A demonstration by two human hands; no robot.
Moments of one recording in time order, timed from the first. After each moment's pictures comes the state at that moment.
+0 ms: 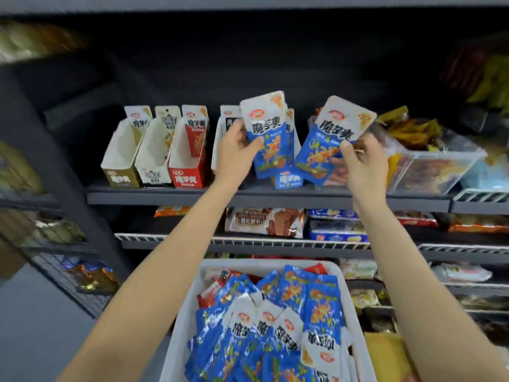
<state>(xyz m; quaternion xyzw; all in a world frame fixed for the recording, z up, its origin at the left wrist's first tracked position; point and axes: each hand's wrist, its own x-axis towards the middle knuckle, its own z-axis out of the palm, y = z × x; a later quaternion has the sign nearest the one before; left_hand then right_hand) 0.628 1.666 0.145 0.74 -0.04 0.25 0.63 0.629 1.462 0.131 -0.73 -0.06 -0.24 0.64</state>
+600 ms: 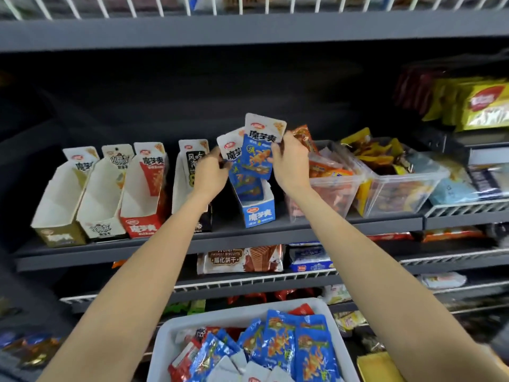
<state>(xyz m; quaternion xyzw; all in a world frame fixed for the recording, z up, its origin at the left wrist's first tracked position) 0.762 1.676 0.123 0.90 -0.03 0.25 0.36 0.738 1.512 0.151 -0.84 -0.08 -0.32 0.43</state>
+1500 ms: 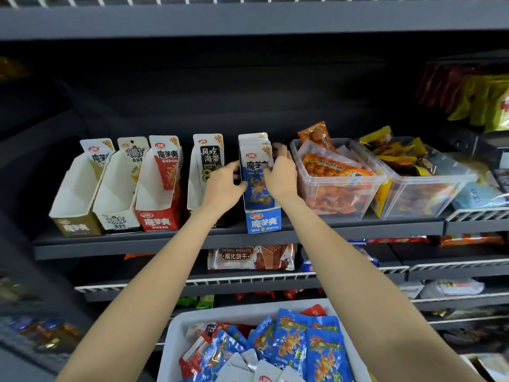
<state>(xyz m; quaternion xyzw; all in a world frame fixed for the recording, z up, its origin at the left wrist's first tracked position) 0.722 1.681 0.112 0.92 -0.04 0.17 0.35 0.768 1.555 0.105 -0.87 -0.06 -0.23 0.44</state>
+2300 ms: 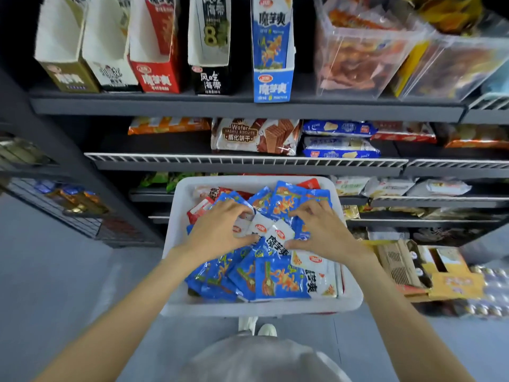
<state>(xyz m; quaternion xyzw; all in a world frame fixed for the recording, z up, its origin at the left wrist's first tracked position) 0.467 1.682 -0.045 0.97 -0.11 -0.09 0.21 0.499 1.445 -0.051 -0.96 -0.21 0.17 0.11</state>
